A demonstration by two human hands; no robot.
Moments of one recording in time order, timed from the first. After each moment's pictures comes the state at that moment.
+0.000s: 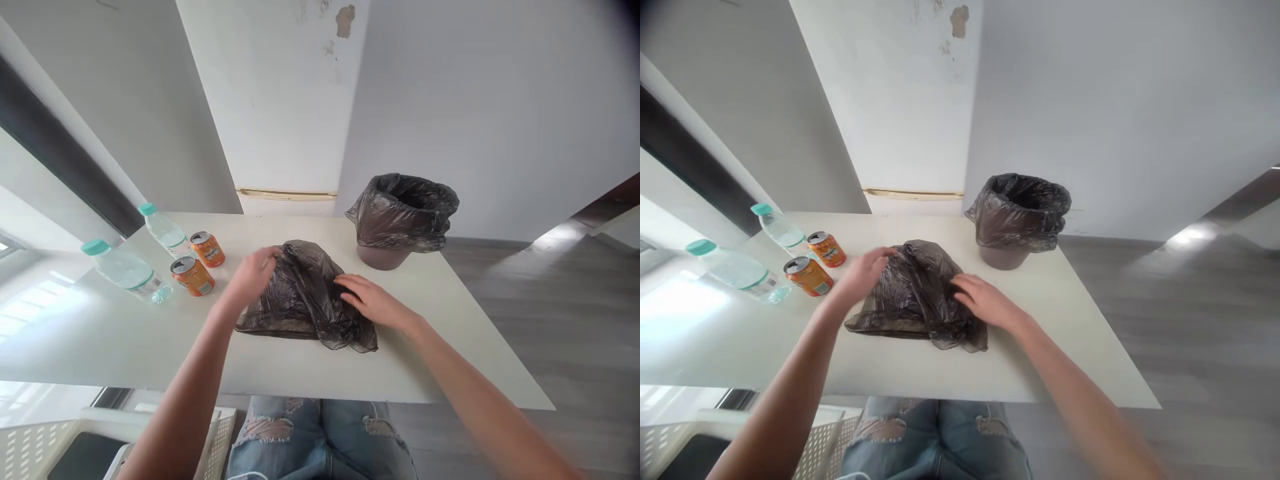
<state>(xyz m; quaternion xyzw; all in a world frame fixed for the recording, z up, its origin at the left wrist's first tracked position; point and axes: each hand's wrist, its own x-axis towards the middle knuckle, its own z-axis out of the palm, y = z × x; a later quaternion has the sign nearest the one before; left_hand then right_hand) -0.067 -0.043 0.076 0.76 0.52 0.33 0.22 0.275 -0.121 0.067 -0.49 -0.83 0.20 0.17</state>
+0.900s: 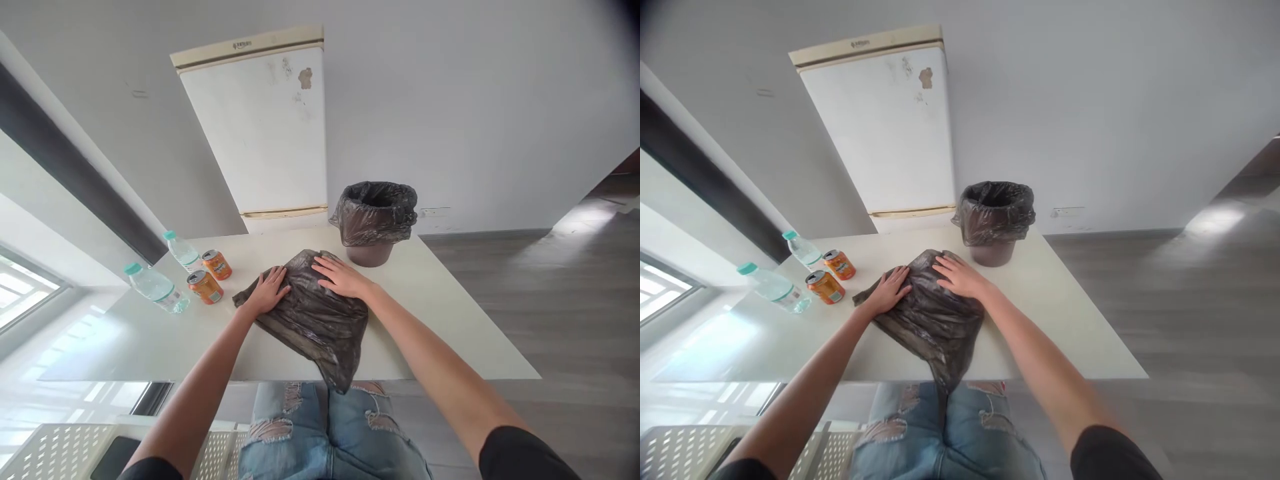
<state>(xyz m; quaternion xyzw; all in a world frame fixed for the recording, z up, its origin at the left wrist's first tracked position) -0.056 -0.040 0.015 0.87 0.48 0.08 0.08 0.260 -0.077 0.052 -0.45 -0.87 0.11 0.14</state>
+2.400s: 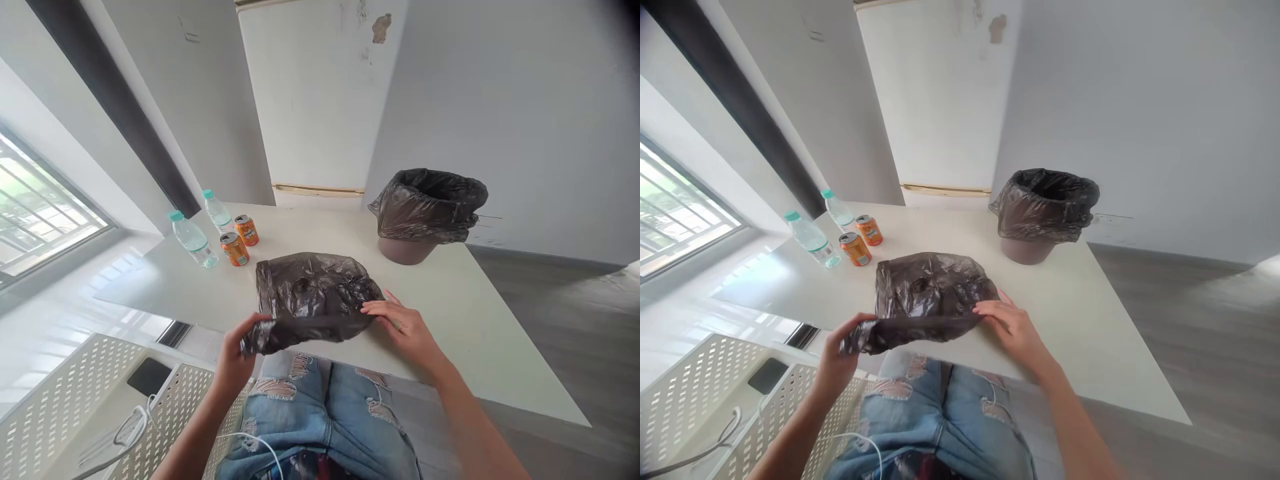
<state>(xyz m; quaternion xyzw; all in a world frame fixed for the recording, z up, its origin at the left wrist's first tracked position) -0.094 -0.285 0.060 0.63 0.54 0.49 0.26 0.291 -0.217 0.026 -0.39 -0.81 0.24 0.36</state>
